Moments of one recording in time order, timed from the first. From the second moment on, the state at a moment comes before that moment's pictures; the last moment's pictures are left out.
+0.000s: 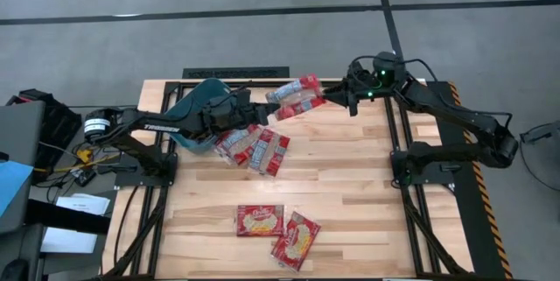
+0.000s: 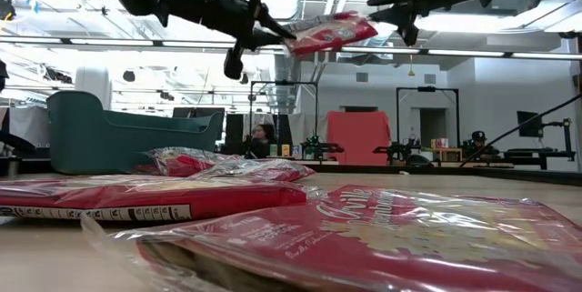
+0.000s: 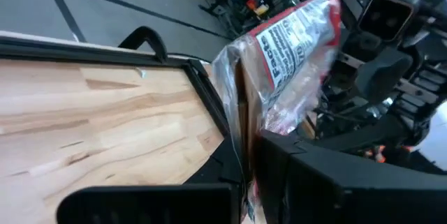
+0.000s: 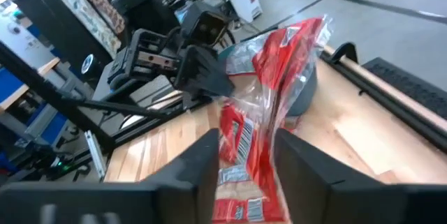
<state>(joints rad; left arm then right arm) 0.24 1.43 0.76 0.68 -0.23 -0.91 -0.67 1.07 0.89 -0.07 -0.61 0.31</state>
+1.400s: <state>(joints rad) 0.04 0.83 0.65 -0.90 -0.75 -1.85 -0.75 1.04 0.89 -0.19 -0.60 0.23</state>
